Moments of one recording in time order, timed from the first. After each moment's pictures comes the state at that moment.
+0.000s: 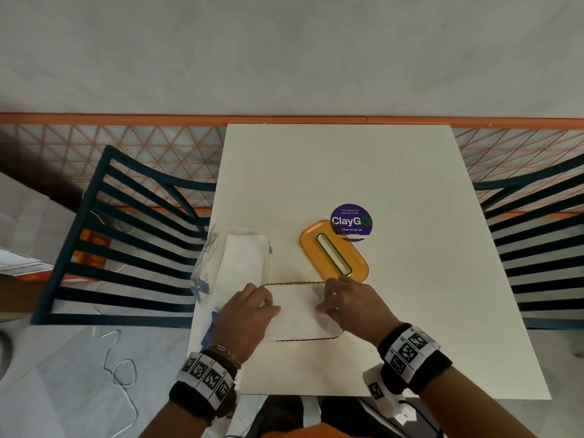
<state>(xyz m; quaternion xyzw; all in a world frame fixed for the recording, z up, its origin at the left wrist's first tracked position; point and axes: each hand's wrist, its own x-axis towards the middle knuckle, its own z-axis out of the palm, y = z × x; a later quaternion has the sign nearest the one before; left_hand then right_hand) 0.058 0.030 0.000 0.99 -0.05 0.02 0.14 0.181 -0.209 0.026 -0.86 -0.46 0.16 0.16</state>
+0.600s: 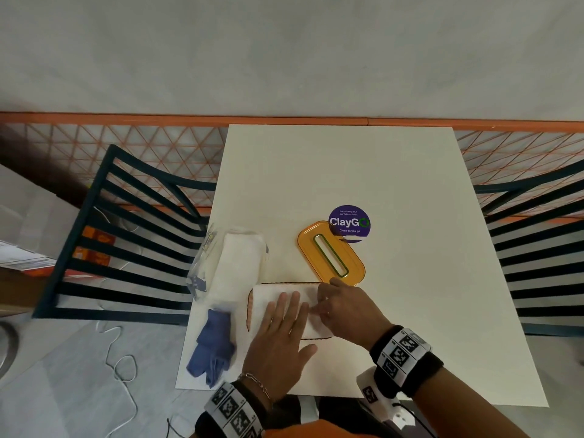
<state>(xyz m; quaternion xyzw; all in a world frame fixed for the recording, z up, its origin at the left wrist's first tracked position) 0.036 -0.058 -0.015 0.99 -0.01 -0.09 0.09 0.180 -0.209 0.014 -0.85 -0.49 0.12 0.12</state>
